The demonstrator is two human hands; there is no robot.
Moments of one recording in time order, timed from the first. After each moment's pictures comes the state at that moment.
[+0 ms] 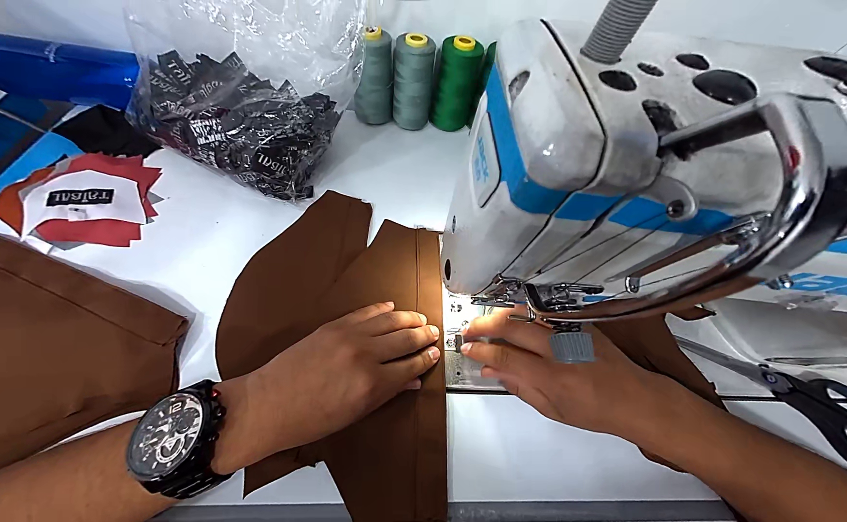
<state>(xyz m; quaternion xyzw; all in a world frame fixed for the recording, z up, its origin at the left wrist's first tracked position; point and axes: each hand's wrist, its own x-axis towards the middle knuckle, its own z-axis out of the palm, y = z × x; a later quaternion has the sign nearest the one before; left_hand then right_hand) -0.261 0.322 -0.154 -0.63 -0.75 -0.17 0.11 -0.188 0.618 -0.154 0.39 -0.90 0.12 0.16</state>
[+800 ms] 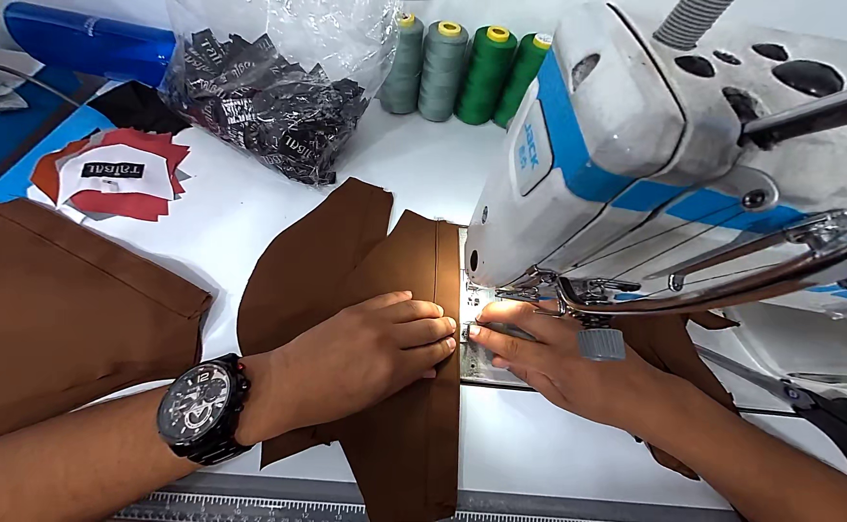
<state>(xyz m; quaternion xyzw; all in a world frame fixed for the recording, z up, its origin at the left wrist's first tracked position) -0.260 0.322 -0.151 -0.63 -0.76 -0.16 0.08 -0.191 0.617 -0.158 0.36 -0.92 0.12 0.11</state>
